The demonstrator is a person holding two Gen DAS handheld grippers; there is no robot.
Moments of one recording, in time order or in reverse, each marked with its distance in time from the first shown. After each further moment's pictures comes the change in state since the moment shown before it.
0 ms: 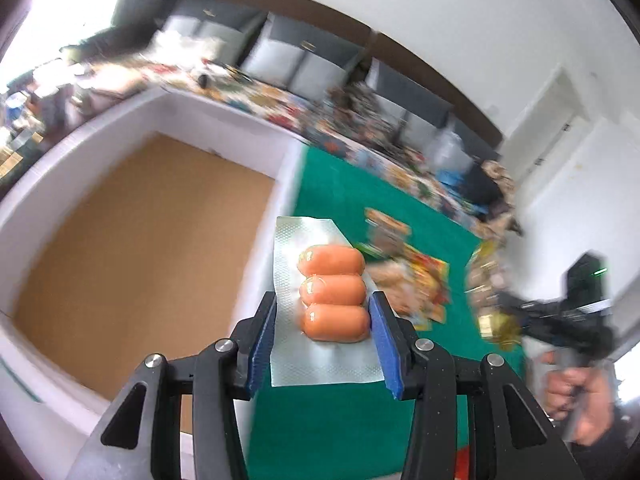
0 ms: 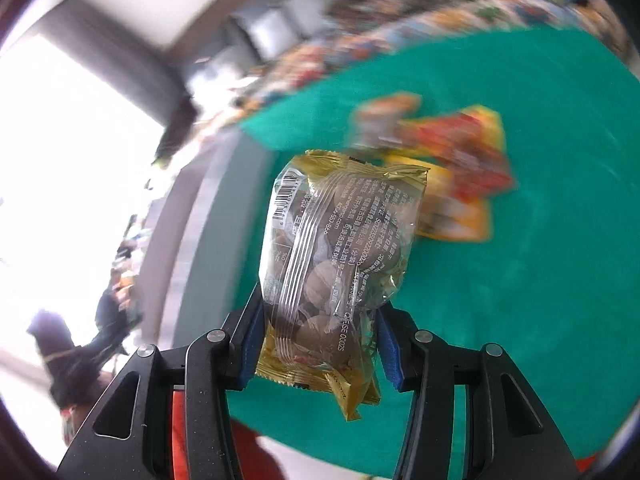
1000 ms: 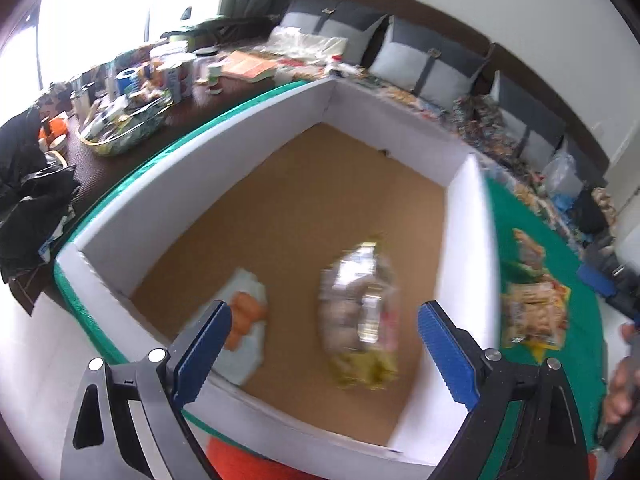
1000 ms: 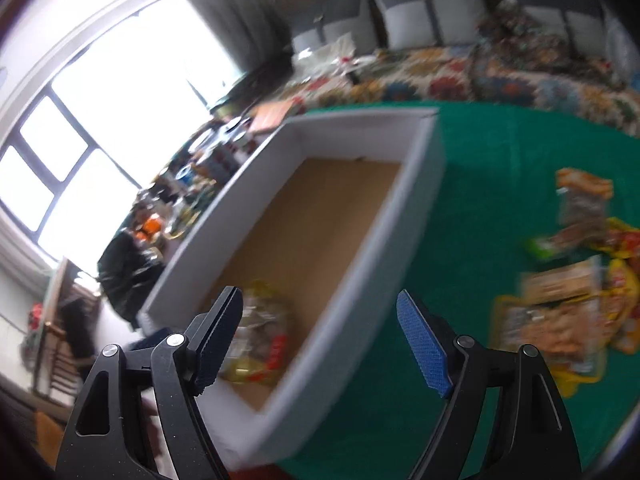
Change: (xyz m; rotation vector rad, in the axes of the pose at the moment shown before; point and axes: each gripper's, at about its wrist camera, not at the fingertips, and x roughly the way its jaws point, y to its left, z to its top) left arm -0.008 0.103 -0.018 -0.118 -0.005 0.337; right arm 0.127 0.181 0.015 -0.340 -0.007 0.023
